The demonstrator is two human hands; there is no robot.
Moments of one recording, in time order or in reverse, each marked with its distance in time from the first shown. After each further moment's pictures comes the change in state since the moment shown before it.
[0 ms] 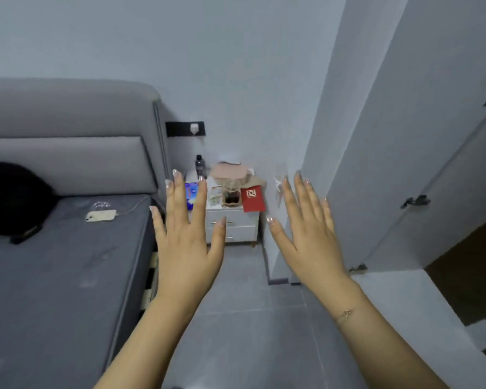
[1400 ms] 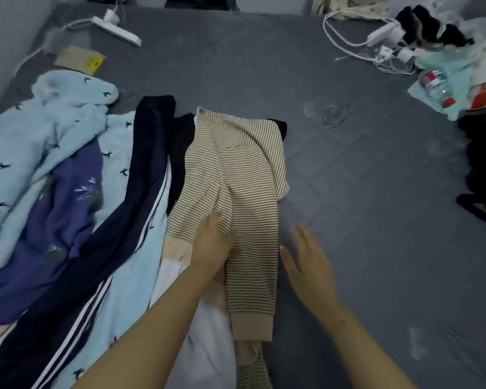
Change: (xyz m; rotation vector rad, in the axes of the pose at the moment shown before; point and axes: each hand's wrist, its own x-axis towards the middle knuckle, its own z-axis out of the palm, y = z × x) left_hand -0.387 -0.710 -0.128 -0.159 0.595 -1.851; right_hand -0.091 -0.693 0.611 0.319 -1.122 -1.207
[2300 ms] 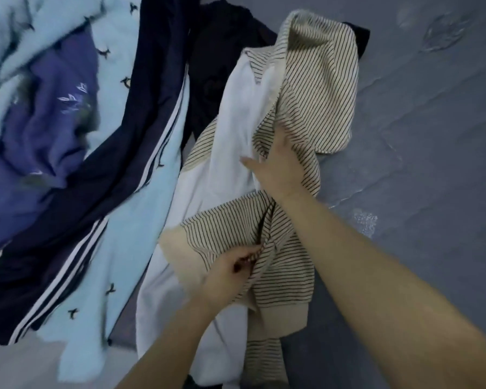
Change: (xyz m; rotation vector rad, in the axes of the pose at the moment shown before) left_hand -0.039 -0.137 0.092 -0.358 -0.174 -0.037; right_hand 0.173 -0.029 0.162 0.040 -0.177 0.023
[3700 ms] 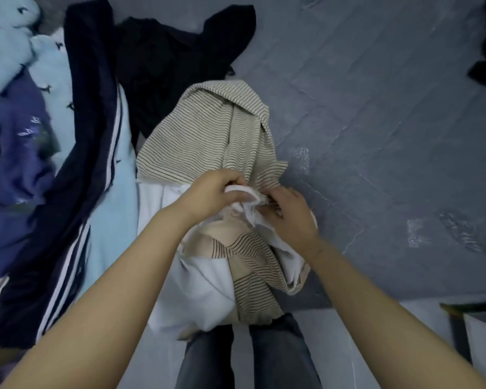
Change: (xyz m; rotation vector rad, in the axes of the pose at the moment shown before) left_hand -0.003 0.121 0.006 0.536 -0.394 0.400; right_hand -0.240 0.107 -0.053 0.157 0.159 -0.176
